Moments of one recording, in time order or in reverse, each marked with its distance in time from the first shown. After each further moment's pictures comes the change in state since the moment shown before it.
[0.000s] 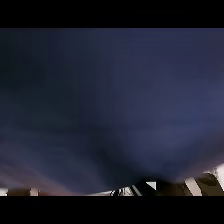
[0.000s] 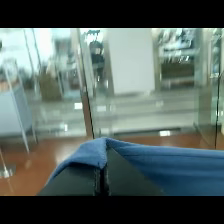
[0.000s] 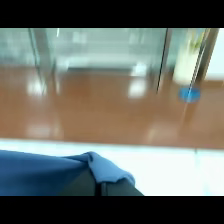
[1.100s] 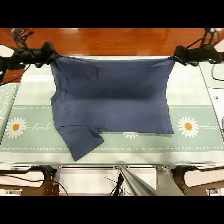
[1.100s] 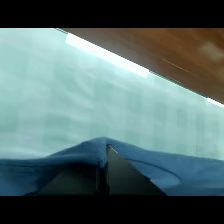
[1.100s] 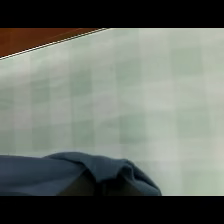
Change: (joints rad) left arm -0.243 -1.156 -0.292 -0.489 0.403 -0.019; right arm 0.071 -1.026 -0.342 0.222 -0.643 -0.066
